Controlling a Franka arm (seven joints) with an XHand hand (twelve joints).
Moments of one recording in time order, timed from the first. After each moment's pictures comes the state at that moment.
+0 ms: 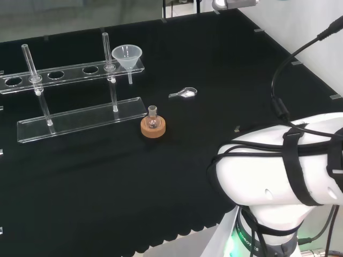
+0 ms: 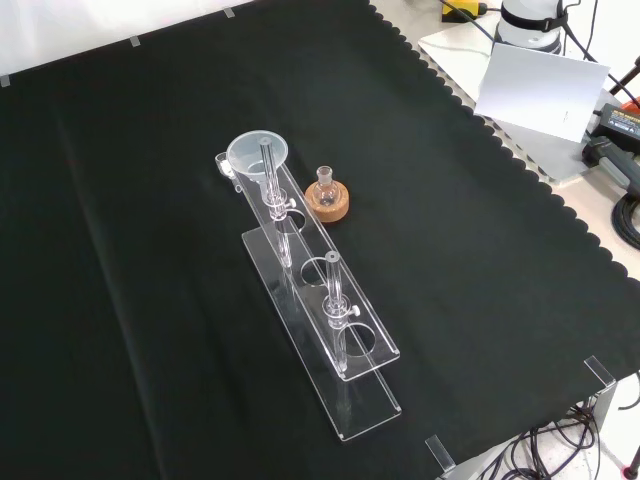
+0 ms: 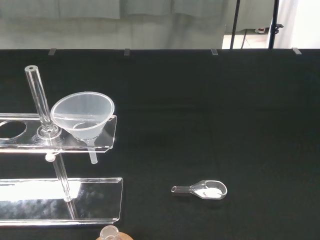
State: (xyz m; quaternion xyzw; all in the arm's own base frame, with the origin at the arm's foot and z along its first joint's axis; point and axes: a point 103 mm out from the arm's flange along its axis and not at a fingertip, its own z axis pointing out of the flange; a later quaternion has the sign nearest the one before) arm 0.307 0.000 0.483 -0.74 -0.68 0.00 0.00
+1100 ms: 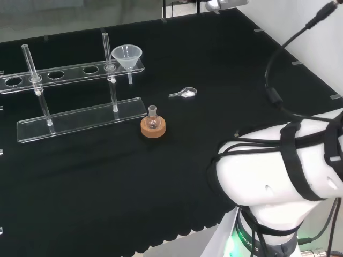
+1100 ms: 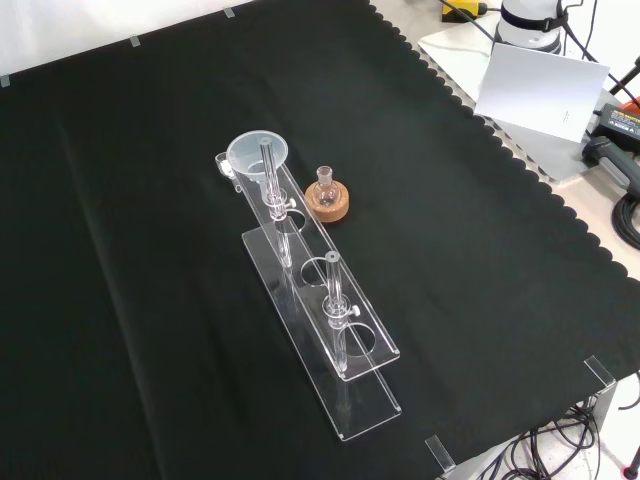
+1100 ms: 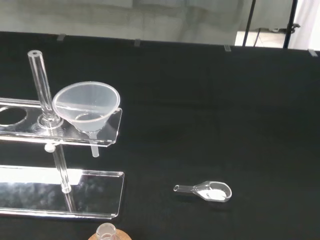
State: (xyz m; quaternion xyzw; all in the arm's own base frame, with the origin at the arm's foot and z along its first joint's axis) arm 0.334 0.005 0.468 -0.72 -0.70 0.03 0.00
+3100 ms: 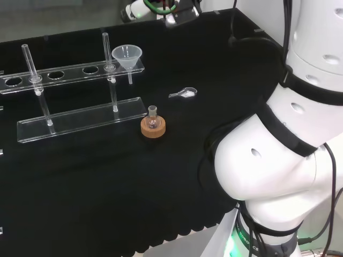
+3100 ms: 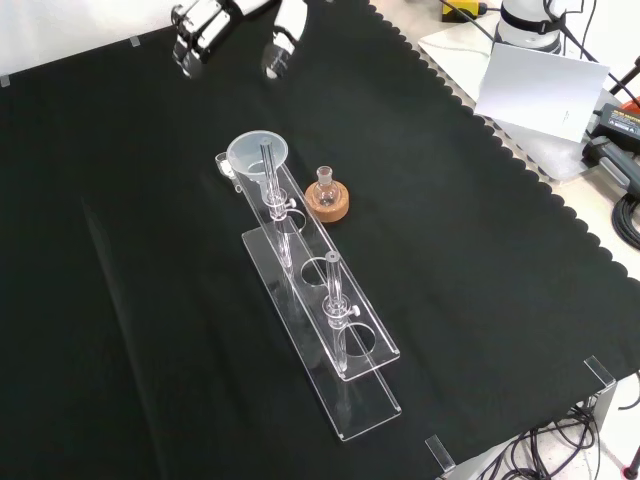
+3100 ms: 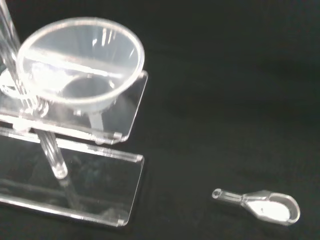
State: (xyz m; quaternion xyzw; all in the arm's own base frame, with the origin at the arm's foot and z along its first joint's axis) arm 0.503 0.034 0.346 -0.66 -0.74 0.11 0.05
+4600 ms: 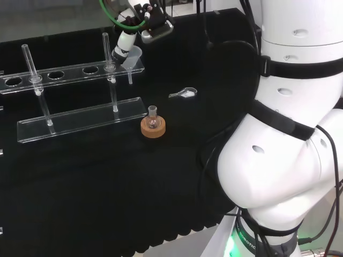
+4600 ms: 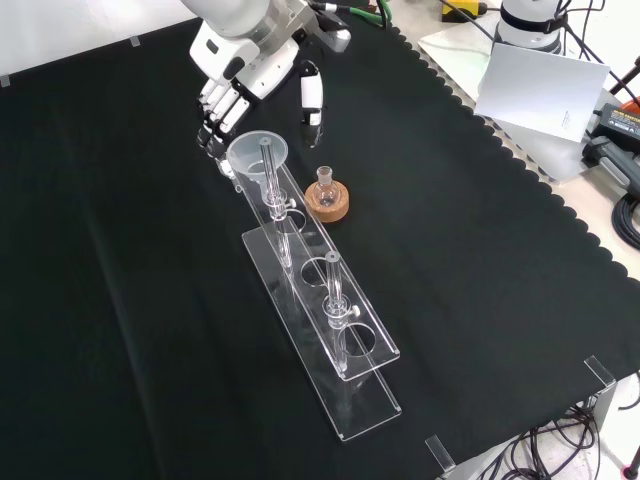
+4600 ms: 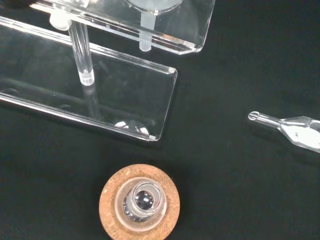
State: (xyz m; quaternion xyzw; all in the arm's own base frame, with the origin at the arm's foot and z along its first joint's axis) arm 0.510 0.089 0.298 -0.63 -0.73 0.25 0.11
